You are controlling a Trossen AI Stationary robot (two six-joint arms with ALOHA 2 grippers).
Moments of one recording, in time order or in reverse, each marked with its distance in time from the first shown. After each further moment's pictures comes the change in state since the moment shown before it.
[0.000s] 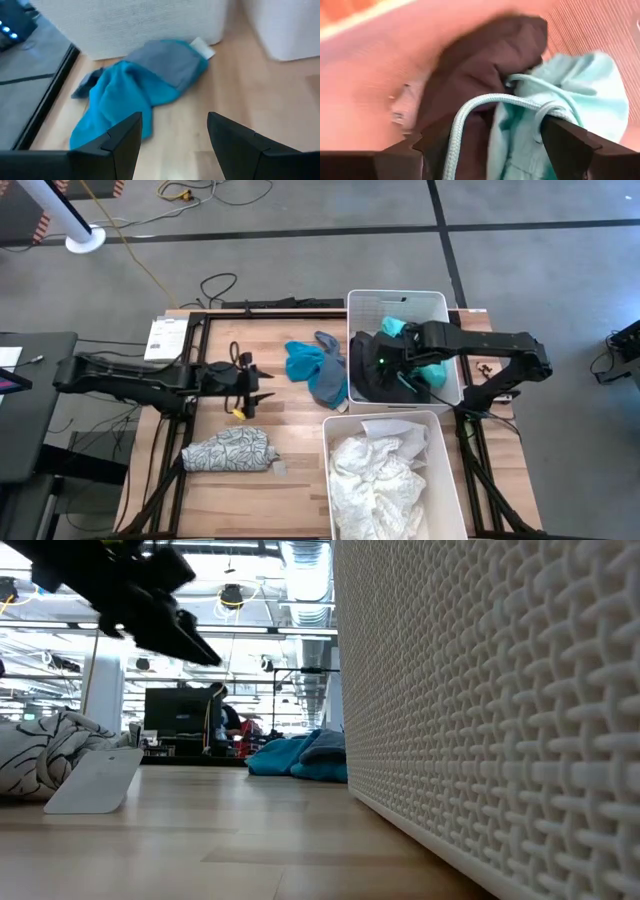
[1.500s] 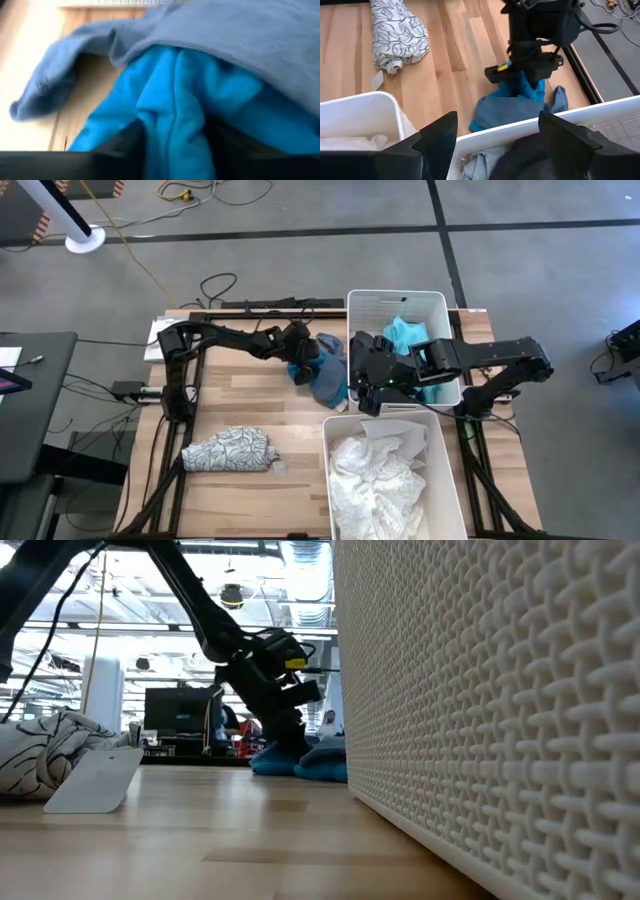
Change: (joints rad) left arm 0.446 1.057 0.561 0.154 0.408 0.184; right arm 0.203 0.004 0.074 0.373 0.008 -0.207
